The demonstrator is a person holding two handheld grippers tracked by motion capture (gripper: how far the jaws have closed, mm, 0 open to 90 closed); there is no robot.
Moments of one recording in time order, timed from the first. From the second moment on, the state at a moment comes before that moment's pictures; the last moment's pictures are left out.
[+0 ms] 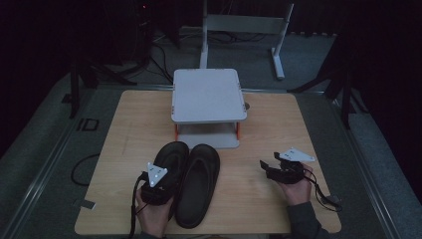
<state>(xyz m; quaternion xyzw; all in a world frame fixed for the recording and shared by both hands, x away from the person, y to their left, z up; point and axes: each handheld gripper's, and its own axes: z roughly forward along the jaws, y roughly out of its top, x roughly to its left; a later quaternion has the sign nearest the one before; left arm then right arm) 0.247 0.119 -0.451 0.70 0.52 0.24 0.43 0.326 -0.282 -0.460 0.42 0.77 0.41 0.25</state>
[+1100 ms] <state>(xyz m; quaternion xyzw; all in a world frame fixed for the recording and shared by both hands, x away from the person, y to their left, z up) 0.247 0.105 -0.458 0.71 0.50 0.26 0.42 0.326 -0.281 -0.461 0.42 0.77 0.41 0.25</state>
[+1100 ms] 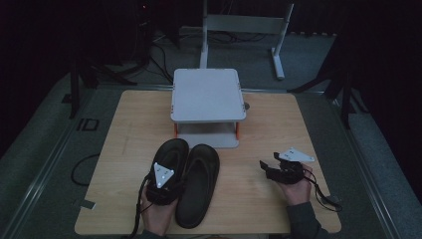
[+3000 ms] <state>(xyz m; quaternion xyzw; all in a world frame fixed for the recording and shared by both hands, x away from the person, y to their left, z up) 0.249 0.096 -0.476 0.72 0.55 0.25 0.36 0.325 -0.287 -0.463 0.42 0.77 0.41 0.25</state>
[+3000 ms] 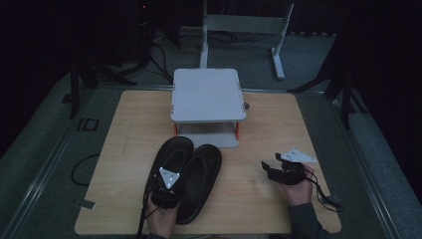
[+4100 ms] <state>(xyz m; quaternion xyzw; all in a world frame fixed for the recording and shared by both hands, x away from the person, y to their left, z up) 0.274 0.087 -0.458 0.69 0.55 0.25 0.39 0.326 -0.290 -0.465 0.43 0.77 0.40 0.25</state>
